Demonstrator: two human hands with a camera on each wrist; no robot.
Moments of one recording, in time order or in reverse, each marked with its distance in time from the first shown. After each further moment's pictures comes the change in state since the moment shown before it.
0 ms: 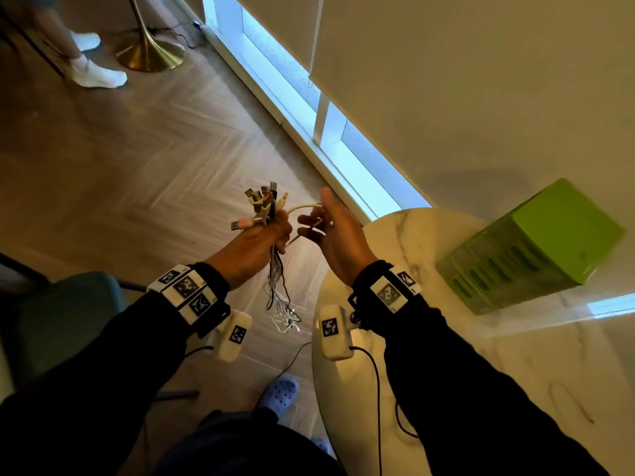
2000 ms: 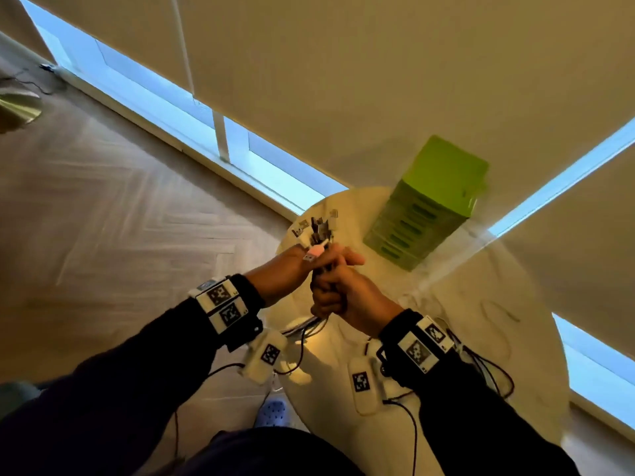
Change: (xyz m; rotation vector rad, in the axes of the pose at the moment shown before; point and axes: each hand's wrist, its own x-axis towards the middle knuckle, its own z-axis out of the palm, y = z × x) left_hand 0.011 0.061 0.135 -0.039 -0.774 0.178; right_hand -0.117 -0.008 -0.095 -0.001 -0.013 0.150
